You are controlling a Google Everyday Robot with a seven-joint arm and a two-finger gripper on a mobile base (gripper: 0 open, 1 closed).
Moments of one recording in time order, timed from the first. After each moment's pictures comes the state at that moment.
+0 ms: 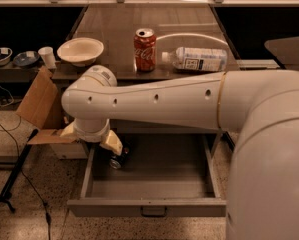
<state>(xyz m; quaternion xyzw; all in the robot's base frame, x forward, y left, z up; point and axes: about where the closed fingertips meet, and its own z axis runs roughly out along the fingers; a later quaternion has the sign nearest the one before) 0.539 0.172 0.666 -0.98 0.11 -0.07 0.12</state>
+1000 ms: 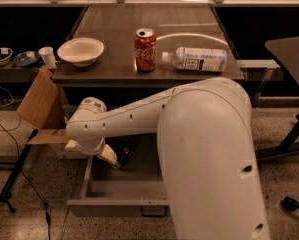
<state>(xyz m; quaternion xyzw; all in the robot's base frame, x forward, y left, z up) 0.586 0.208 0.535 -0.98 0.12 -0.09 0.11</state>
